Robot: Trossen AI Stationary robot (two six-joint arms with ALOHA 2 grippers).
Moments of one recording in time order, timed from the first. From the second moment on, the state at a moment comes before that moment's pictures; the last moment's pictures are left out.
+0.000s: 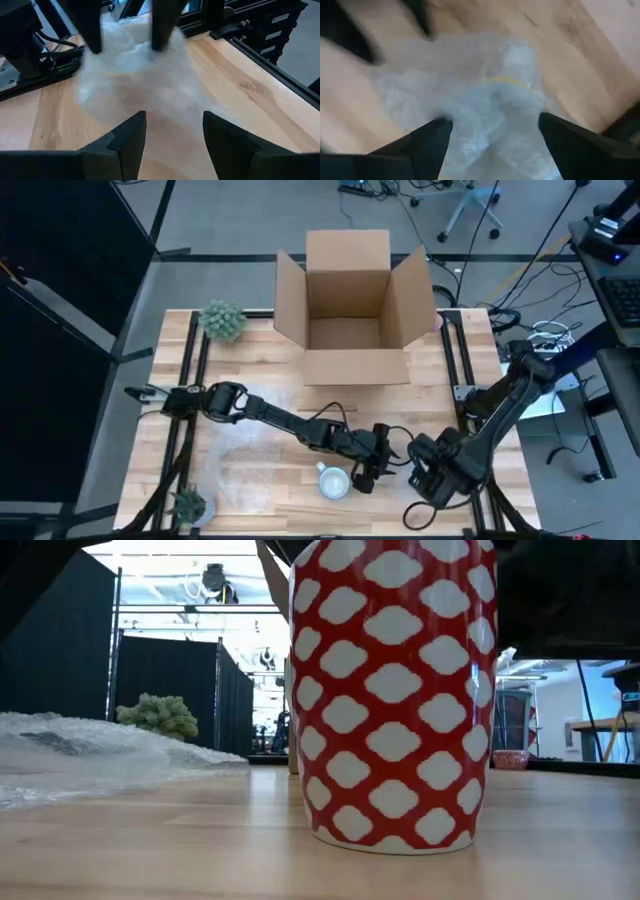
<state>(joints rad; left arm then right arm) -0.25 2.37 1.81 0.14 0.05 0.20 0.86 1.60 1.16 -1.28 0.17 1.63</state>
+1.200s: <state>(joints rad) -0.25 2.37 1.81 0.14 0.05 0.20 0.86 1.54 1.36 -1.40 0.21 1.62</state>
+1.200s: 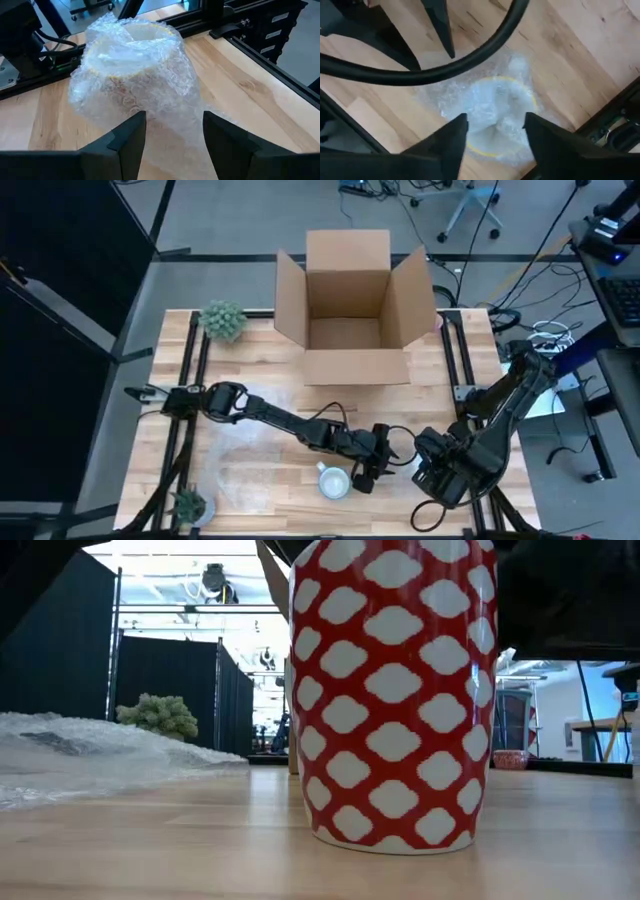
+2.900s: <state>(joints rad) -0.25 2.37 1.81 0.13 0.05 0.20 0.88 1.50 0.99 -0.92 0.23 1.71</state>
